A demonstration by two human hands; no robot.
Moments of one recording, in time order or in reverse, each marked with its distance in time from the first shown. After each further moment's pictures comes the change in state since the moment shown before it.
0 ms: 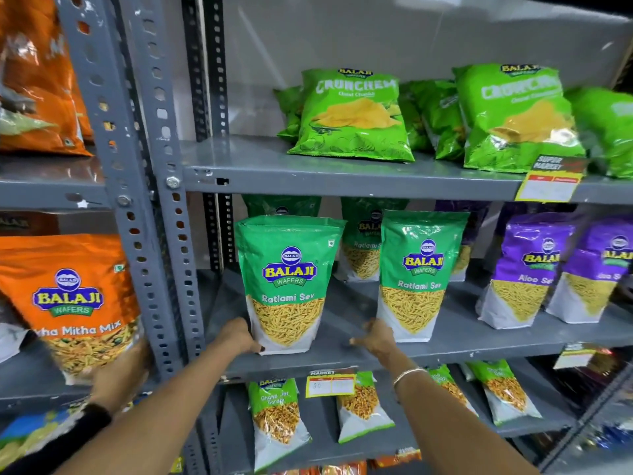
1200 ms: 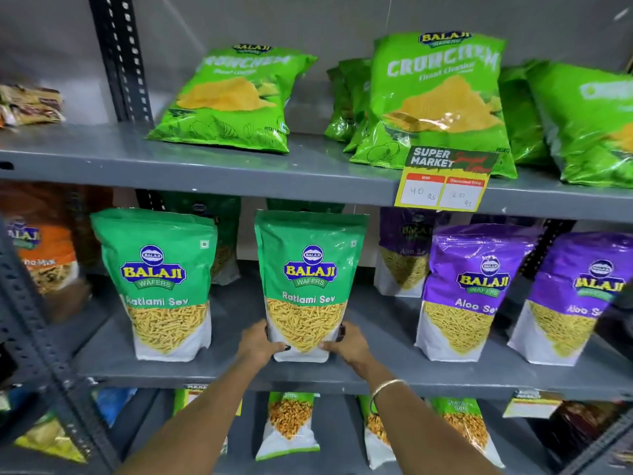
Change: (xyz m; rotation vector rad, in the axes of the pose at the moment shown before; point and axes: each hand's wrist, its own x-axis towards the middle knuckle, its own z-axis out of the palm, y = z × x) left_hand 0.023 0.216 0.144 -0.441 0.271 0.128; right_hand 0.107 0.115 -0.106 0.279 -0.235 -0.166
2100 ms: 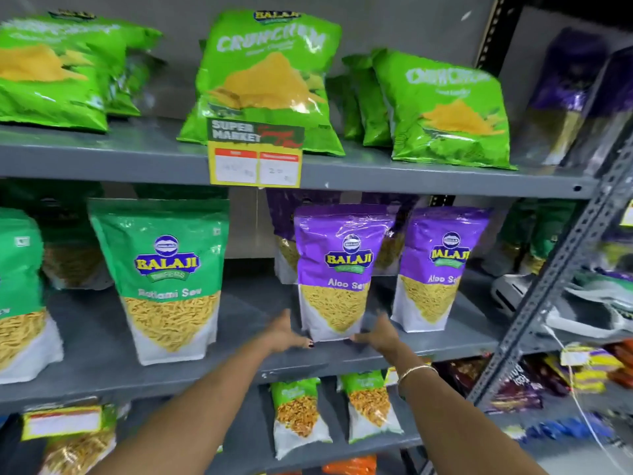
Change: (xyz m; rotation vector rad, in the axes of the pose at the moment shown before) left_hand -0.036 0.178 0.178 0.104 -0.429 0.067; right_hand -0.026 0.119 -0.248 -0.095 0.273 0.193
